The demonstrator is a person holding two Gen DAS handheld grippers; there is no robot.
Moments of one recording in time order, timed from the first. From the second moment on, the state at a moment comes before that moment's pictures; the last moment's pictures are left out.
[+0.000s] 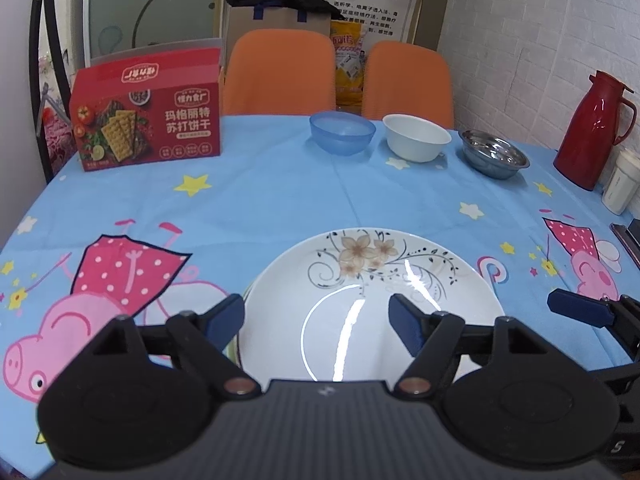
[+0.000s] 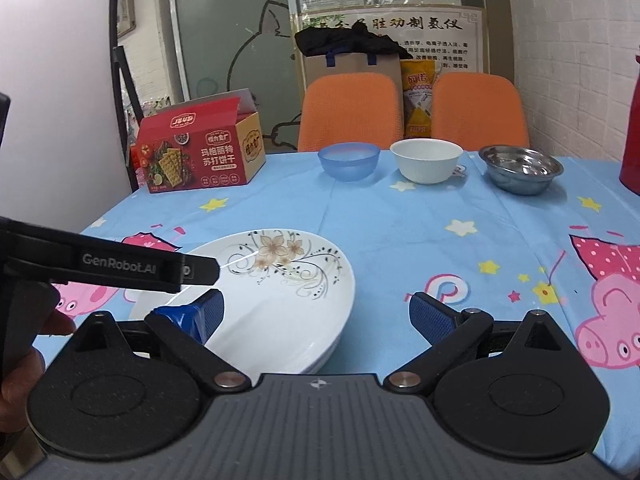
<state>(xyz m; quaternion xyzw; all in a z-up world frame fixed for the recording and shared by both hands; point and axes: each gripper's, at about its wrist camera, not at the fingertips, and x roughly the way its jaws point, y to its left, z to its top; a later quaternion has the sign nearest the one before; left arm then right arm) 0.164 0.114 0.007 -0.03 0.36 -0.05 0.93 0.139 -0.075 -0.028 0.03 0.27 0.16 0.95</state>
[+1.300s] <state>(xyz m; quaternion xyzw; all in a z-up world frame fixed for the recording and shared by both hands) 0.244 -0.009 0.024 0.05 0.38 -0.07 0.92 0.196 -0.260 -0.056 0.17 0.30 0.06 0.94</state>
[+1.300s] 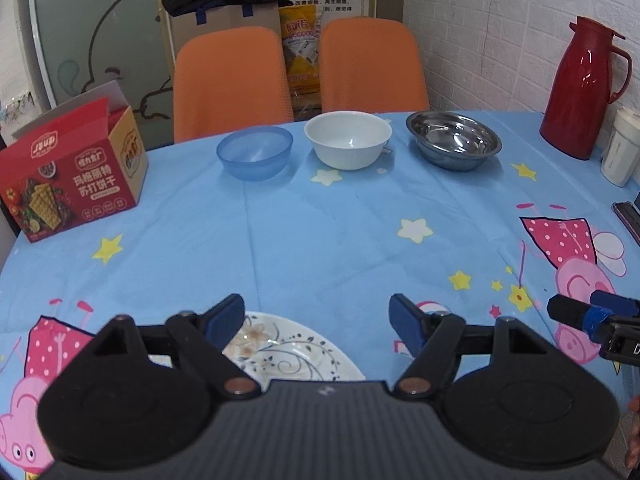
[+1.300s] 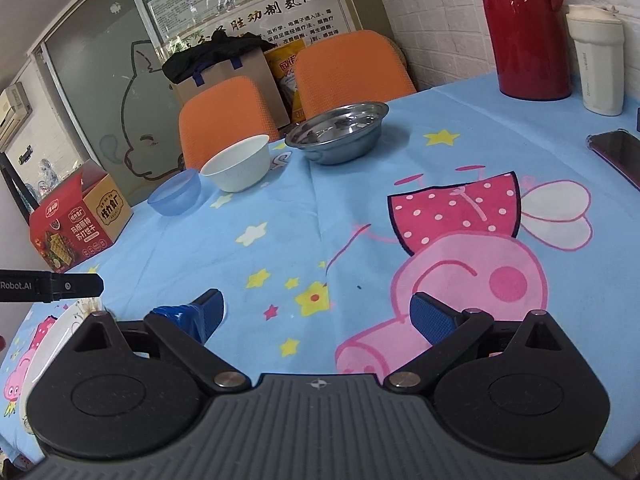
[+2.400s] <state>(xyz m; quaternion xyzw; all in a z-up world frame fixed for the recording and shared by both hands) 0.558 -0.167 0.016 0.05 0.45 -0.23 0.86 0.443 -0.318 -0.022 0.09 0.37 0.06 0.92</state>
